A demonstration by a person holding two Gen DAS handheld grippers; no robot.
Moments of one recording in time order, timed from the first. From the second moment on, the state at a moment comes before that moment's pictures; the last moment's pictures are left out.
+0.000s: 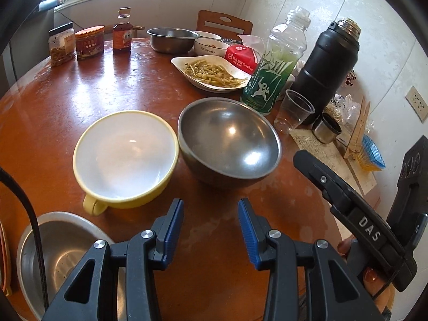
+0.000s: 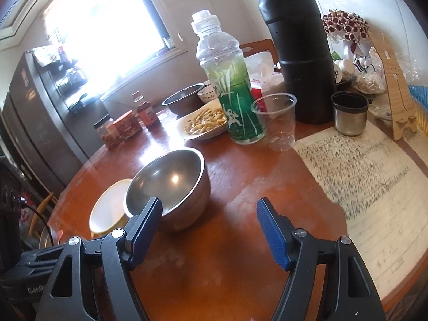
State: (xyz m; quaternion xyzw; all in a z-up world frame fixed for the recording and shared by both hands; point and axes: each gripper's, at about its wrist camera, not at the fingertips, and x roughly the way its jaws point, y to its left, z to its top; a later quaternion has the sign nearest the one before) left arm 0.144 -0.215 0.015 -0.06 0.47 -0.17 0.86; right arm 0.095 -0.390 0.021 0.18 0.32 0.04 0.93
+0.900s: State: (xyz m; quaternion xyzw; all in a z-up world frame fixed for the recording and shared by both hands) left arm 0.192 -0.220 -0.006 -0.15 0.51 -0.14 0.84; right arm 0.184 -0.376 -0.014 0.14 0.38 0.10 0.91
